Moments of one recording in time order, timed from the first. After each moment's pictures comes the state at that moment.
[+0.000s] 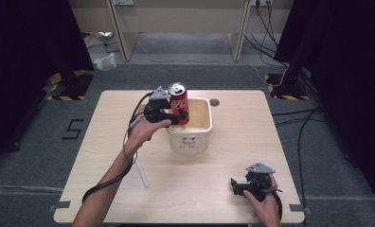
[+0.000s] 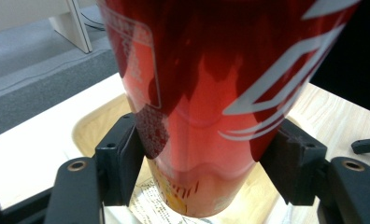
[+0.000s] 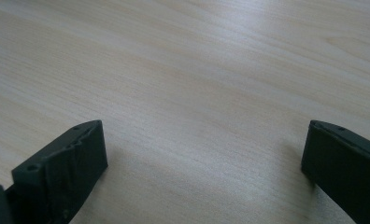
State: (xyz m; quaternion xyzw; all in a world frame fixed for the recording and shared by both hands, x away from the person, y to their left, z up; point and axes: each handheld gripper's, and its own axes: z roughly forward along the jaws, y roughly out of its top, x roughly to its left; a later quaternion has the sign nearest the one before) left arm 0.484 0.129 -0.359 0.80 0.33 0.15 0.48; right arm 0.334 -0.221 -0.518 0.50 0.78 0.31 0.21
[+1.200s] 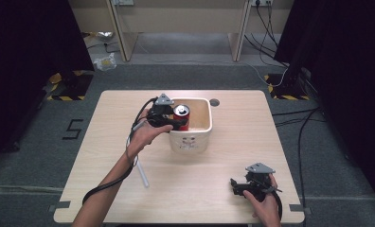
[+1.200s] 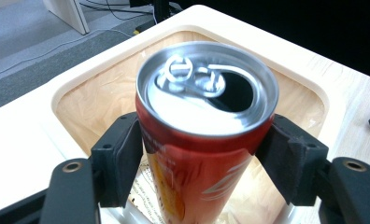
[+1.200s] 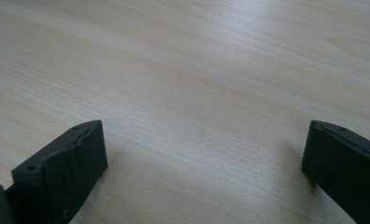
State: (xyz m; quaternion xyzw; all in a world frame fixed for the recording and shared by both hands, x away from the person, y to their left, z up) left arm 0.487 0.125 -0.381 0.82 0.33 0.15 0.45; right arm 0.334 -0.221 -0.518 0.50 0.78 0.31 0.21
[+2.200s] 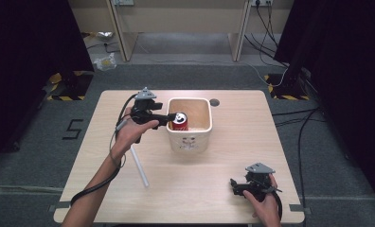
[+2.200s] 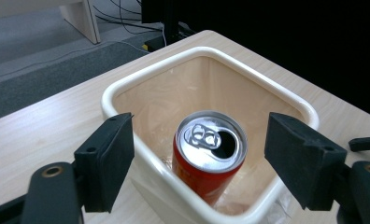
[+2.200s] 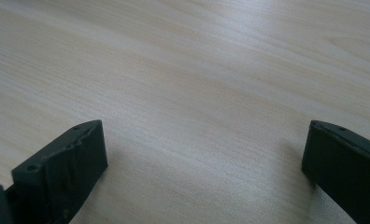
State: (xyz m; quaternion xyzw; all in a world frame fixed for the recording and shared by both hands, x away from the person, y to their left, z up) left arm 0.471 0.170 -0.353 0.78 0.36 0.15 0.48; right arm 0.334 -0.221 -0.518 0.50 0.78 0.31 0.21
